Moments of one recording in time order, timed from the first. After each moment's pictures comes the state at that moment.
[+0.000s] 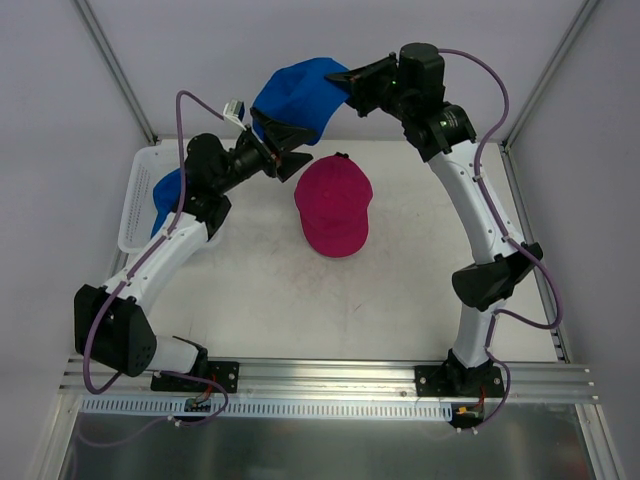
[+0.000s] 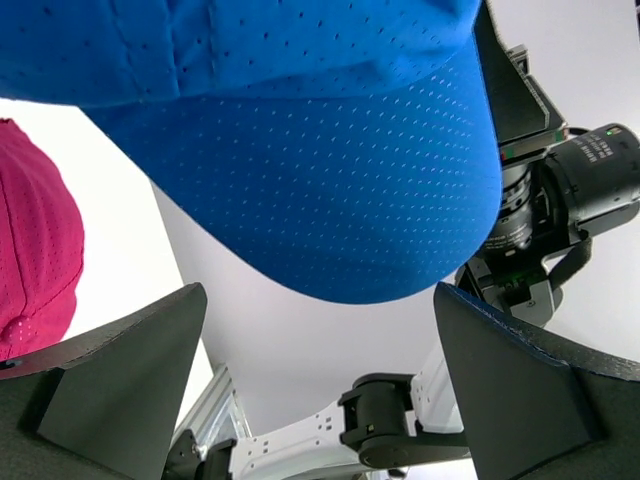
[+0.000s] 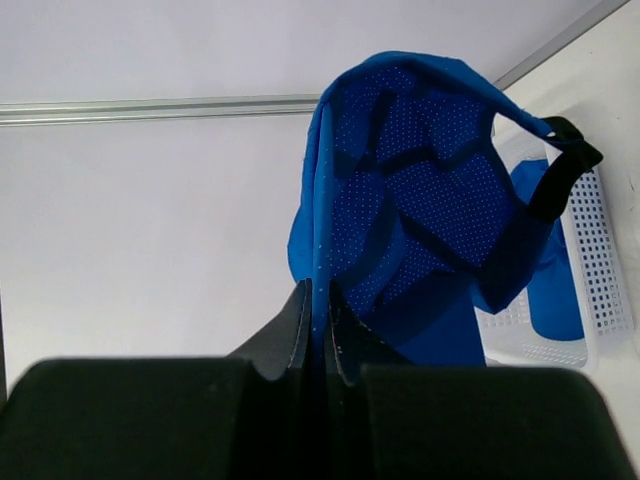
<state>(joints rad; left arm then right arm) -0.35 1.37 1.16 0.35 0.54 -1.38 0.50 1.90 2.33 -0.58 -0.14 1.46</state>
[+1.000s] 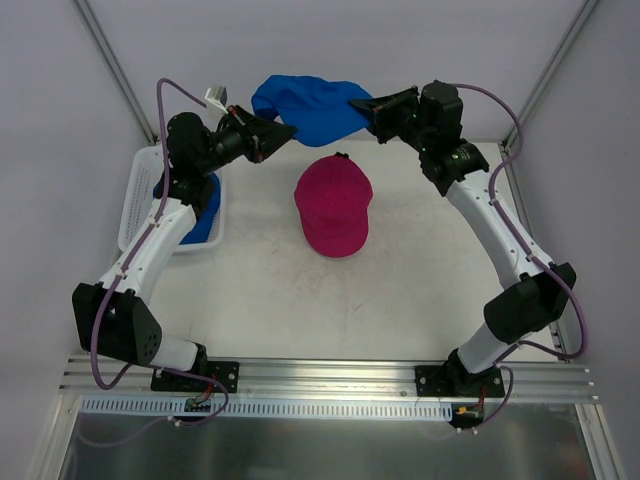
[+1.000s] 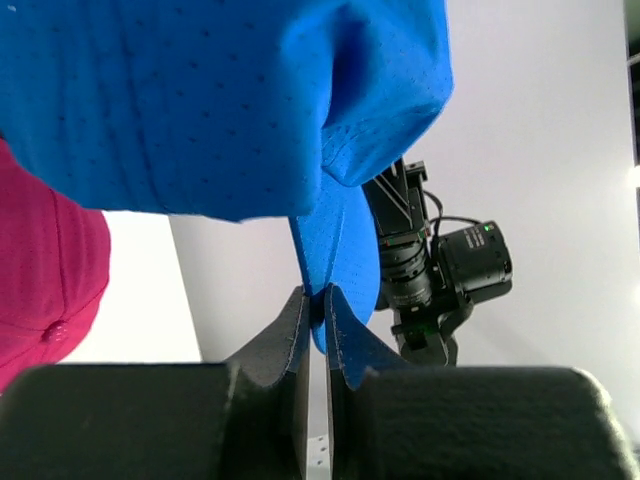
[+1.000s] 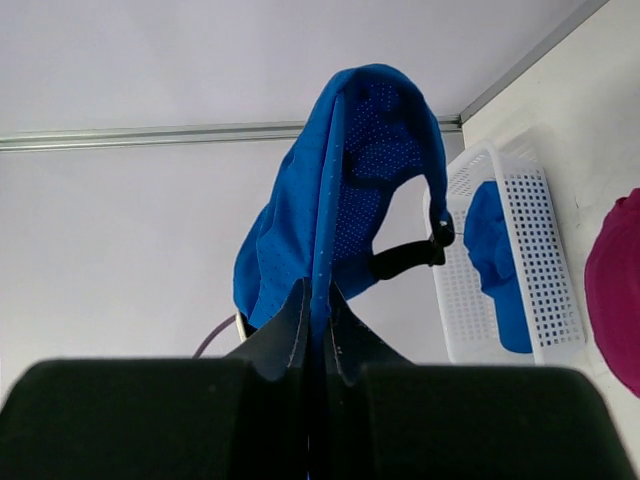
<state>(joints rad) -0.23 1.42 1.30 0.20 0.63 -1.42 0.43 1.63 1.75 -0.27 -0.17 1.47</state>
